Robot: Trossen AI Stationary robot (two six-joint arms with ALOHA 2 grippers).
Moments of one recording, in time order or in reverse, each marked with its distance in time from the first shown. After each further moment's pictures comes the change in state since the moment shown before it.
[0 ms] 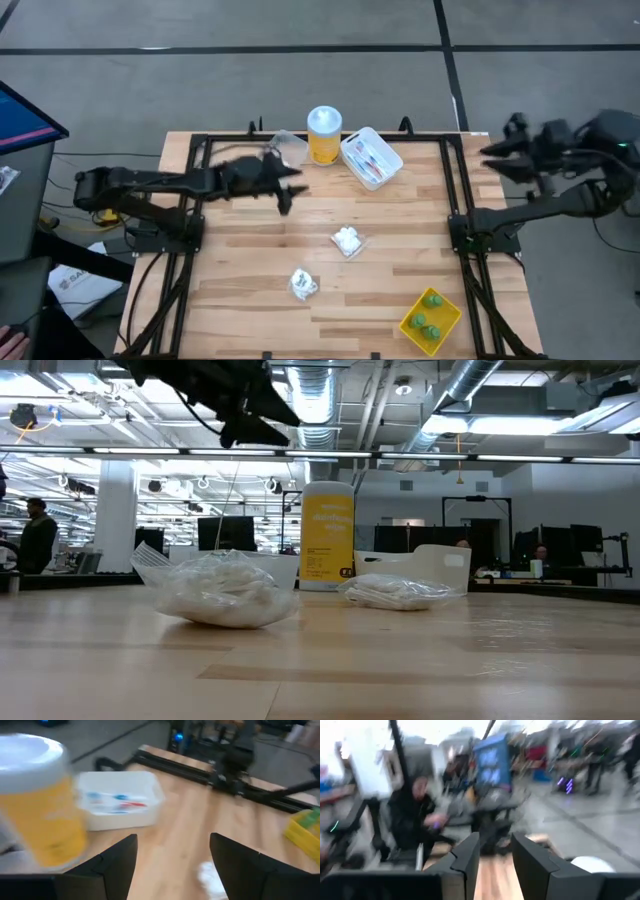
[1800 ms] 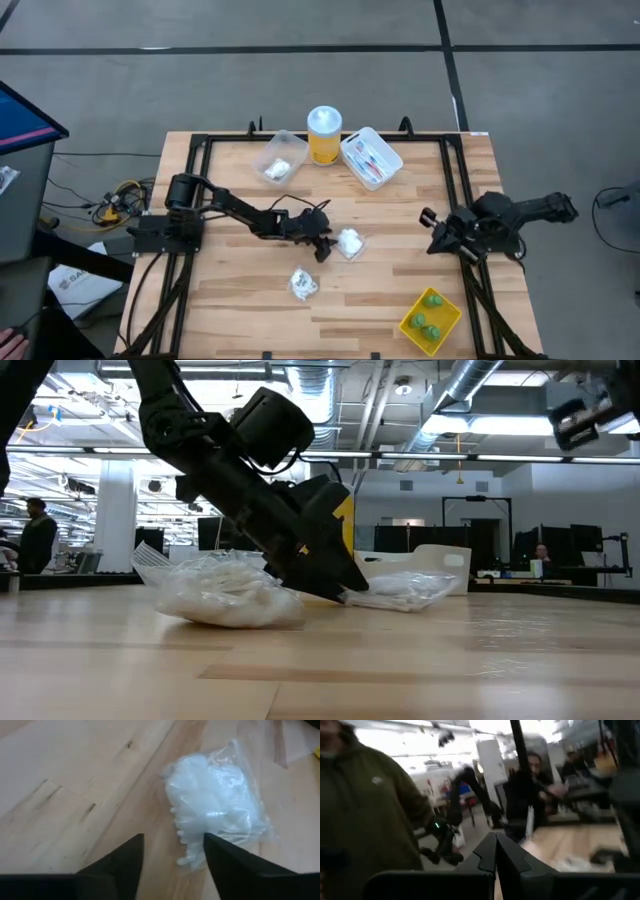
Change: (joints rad) left arm -0.221 0.773 0.070 0.416 0.047 -0.307; right arm 0.148 -0.615 -1.460 1.090 -0.470 0.272
